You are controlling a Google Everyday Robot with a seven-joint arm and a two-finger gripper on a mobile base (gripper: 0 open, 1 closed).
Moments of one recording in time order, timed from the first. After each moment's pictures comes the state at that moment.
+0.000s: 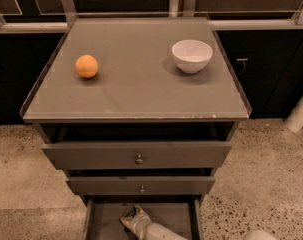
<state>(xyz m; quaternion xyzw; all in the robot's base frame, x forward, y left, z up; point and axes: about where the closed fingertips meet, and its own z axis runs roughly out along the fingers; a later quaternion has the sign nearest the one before) 0.526 0.066 0.110 -0.28 0.87 0.09 0.41</state>
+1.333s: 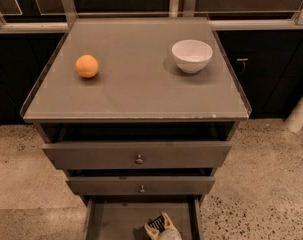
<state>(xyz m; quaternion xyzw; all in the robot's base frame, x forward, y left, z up) 0.438 -0.053 0.252 -0.21 0.84 0.06 0.50</state>
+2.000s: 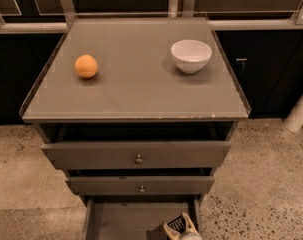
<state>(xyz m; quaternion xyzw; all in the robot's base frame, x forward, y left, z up) 0.415 -0.136 0.313 -0.18 0.82 0.03 0.54</state>
